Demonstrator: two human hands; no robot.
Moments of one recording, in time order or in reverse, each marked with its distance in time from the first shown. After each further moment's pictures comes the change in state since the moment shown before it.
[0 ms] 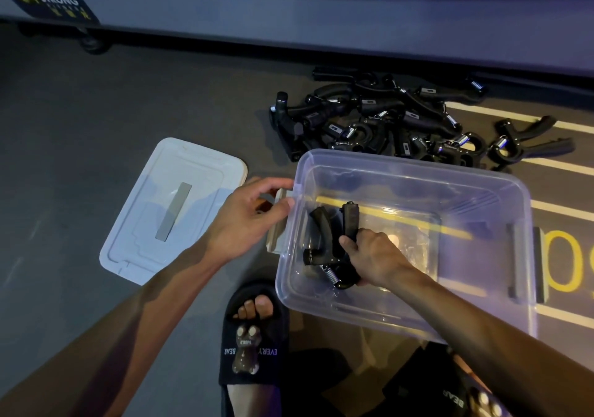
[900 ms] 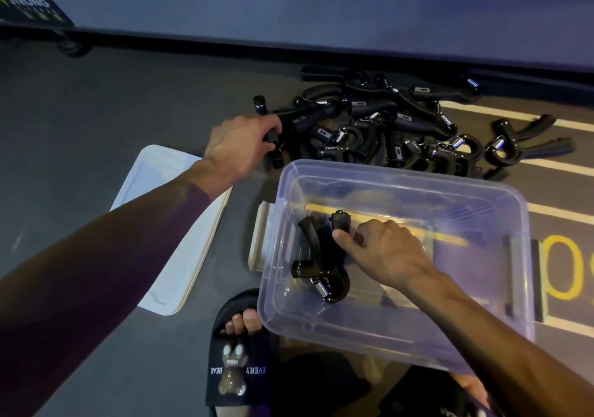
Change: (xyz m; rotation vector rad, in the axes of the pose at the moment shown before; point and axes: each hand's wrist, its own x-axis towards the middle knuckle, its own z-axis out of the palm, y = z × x) left_hand 0.139 0.021 -0.021 0.986 0.089 0.108; right_hand -0.006 0.001 -0.045 -0.291 0.128 -0.093
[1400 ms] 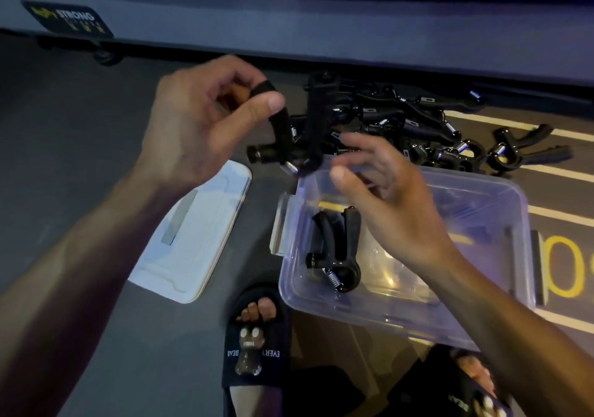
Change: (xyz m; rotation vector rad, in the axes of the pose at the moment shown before) left_hand -0.116 0.019 -0.122 -0.765 0.413 0.160; right_hand -0.050 -0.059 -0.061 0.949 0.330 -0.451
